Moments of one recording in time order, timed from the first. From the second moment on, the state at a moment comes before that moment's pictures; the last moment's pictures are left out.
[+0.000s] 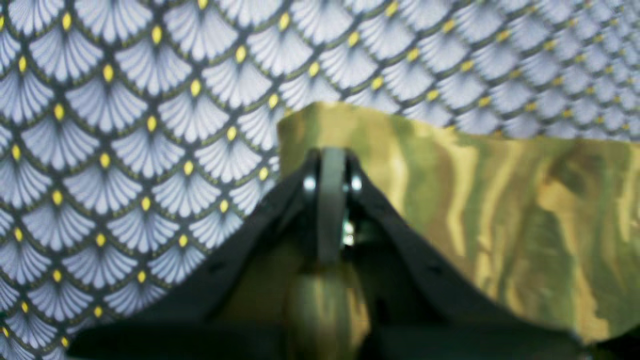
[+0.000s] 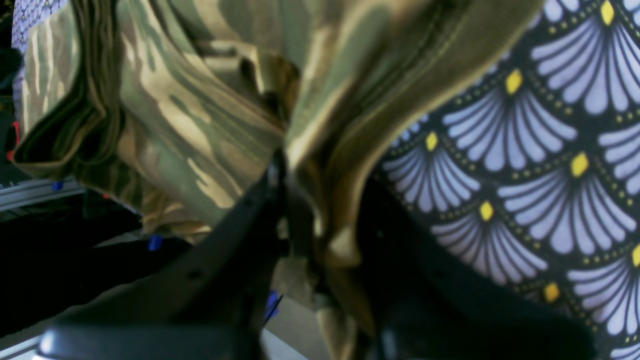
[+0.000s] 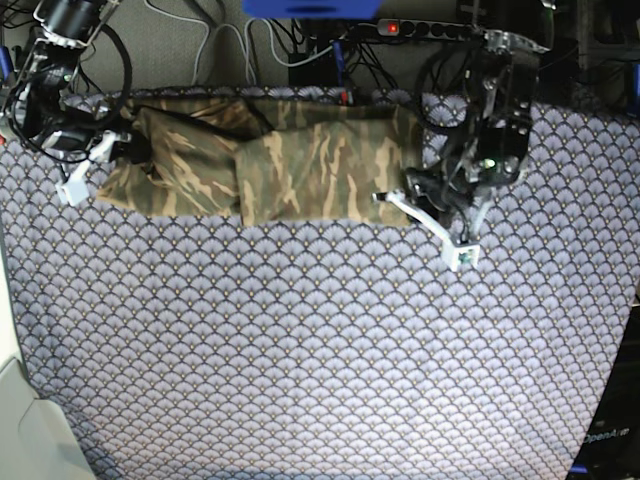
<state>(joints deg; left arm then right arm) 5.1 -12.3 9.0 104.4 -24.8 14.8 58.4 -6.9 11.3 38.9 79.4 50.4 39.7 -81.1</state>
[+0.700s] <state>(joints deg) 4.6 -15.5 8.9 90.8 -24.9 14.4 54.4 -4.4 10.0 39.0 96.1 51.3 39.7 -83.4</state>
